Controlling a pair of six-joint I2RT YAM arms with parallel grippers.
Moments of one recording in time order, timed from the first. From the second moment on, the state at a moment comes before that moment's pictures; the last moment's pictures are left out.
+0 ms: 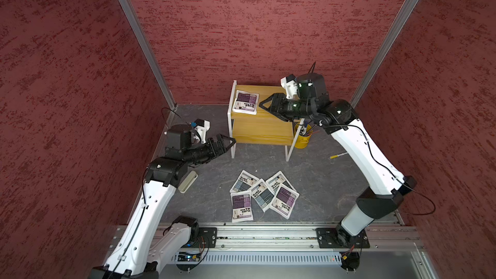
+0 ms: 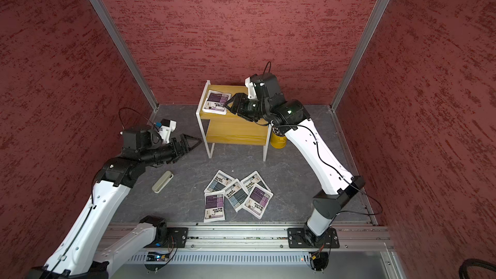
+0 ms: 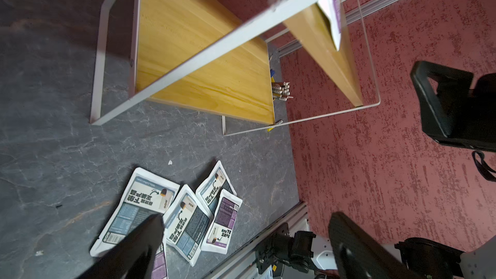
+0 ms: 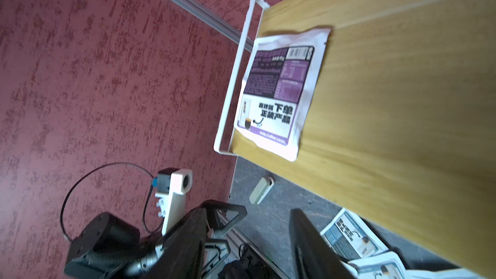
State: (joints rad) left arm -0.18 0.93 1.04 -0.73 0.62 -0.71; right arm 0.64 1.64 2.06 -0.92 -0.34 0.82
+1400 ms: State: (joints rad) left arm -0.50 0.71 0.44 -0.67 0.47 -1.02; right arm 1.03 1.60 0.87 -0.24 -0.52 1.08
